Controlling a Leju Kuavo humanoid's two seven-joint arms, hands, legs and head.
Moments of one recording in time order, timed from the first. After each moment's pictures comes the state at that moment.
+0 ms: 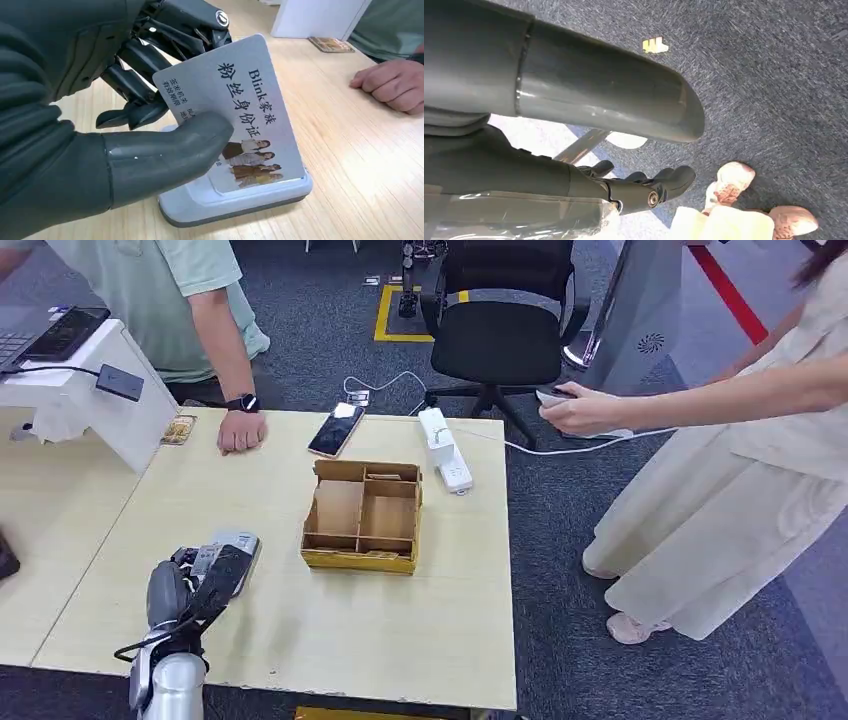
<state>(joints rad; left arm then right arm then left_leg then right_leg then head) -0.09 -0.27 0.47 -1.43 -0.85 0.06 -0.18 -0.07 0.18 -0.31 -0.41 1.57 -0.39 0.01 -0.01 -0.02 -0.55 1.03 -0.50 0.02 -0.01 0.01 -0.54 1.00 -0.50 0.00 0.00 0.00</state>
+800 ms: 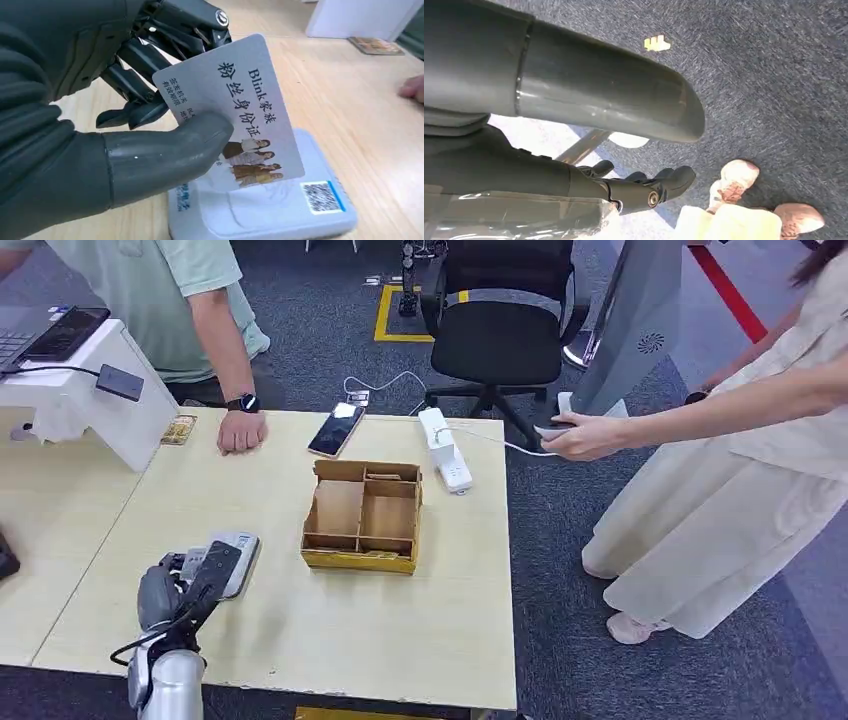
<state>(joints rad) -0.13 -0.27 0.53 -1.38 -0.88 0.11 -0.13 -0.05 0.18 -0.32 -0.44 1.57 -0.39 0.01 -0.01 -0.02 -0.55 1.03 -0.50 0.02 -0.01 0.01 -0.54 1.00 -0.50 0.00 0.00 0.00</state>
